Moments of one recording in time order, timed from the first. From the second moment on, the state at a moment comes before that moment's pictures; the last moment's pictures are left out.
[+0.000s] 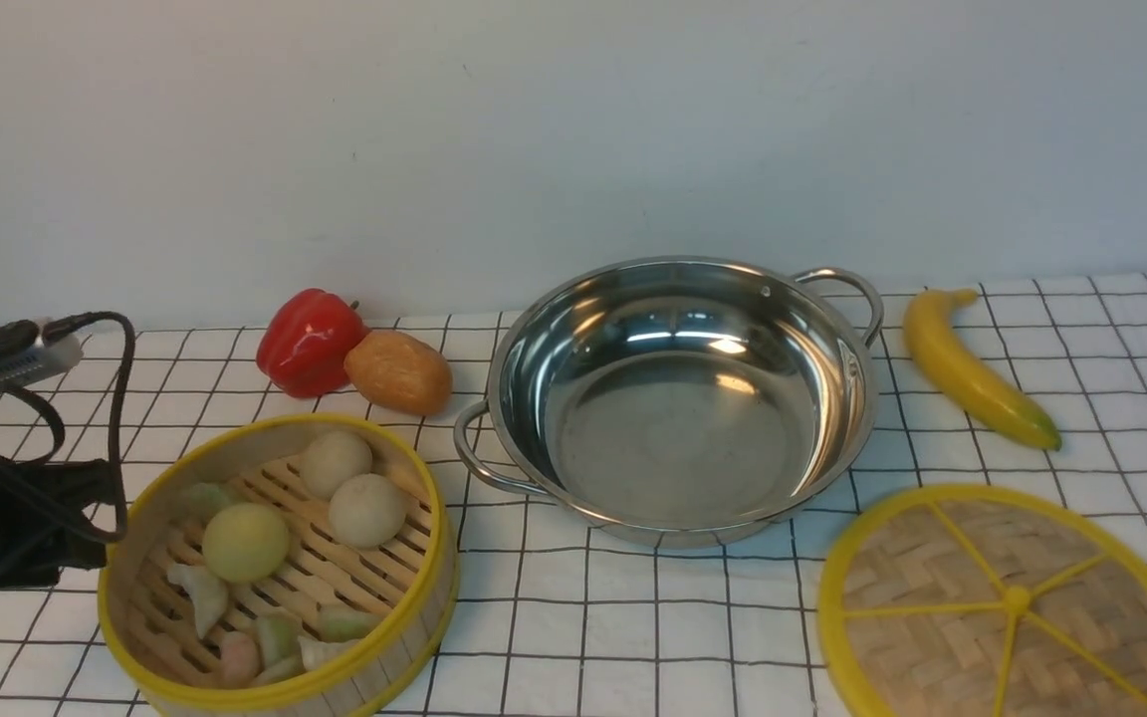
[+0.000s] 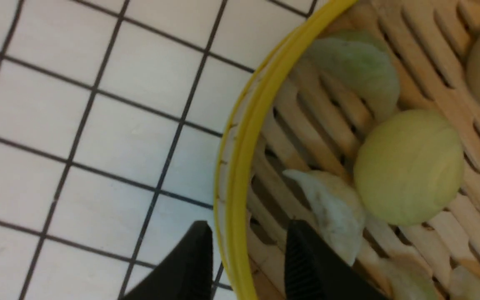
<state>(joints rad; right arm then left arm) 0.00 0.00 0.01 0.89 0.37 0.13 0.33 1.55 -0.89 -0.33 0.69 0.24</state>
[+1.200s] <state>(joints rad) 0.00 0.00 0.01 0.94 0.43 0.13 0.33 1.78 -1.16 -0.13 0.87 0.24</state>
